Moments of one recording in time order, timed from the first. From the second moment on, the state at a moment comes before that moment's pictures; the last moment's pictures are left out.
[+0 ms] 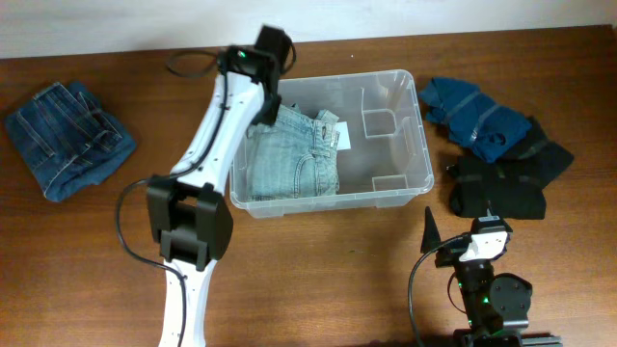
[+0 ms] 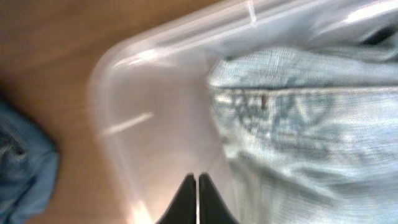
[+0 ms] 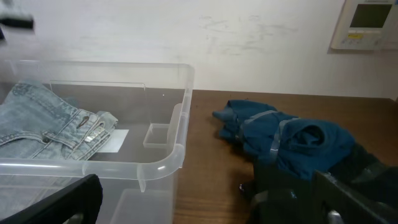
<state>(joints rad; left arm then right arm) -0.37 2.37 2.38 -1.35 -0.33 -0.04 -0.03 0.01 0.01 -0.07 -0.07 -0.03</state>
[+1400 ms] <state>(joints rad) 0.72 2.46 2.73 -1.47 0.42 -0.14 -0.03 0.01 0.01 -0.07 -0.07 -0.03</state>
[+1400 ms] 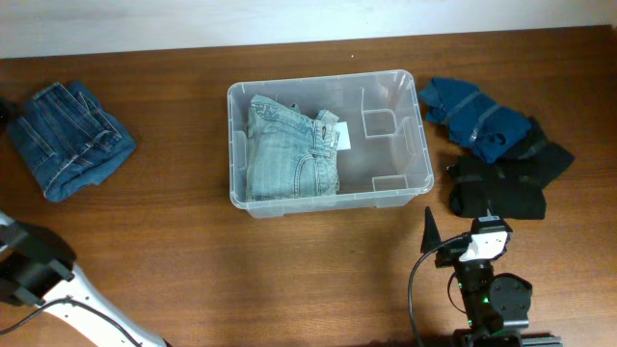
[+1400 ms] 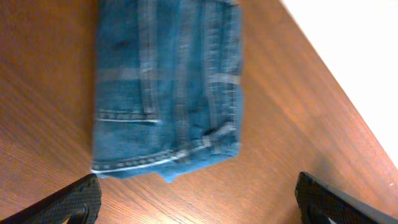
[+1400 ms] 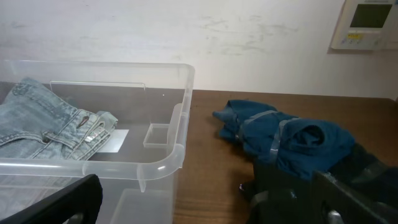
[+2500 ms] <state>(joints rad) 0.74 2.82 2.73 -1.18 0.55 -0.14 -0.03 0.01 0.01 -0.07 -0.07 -0.03</state>
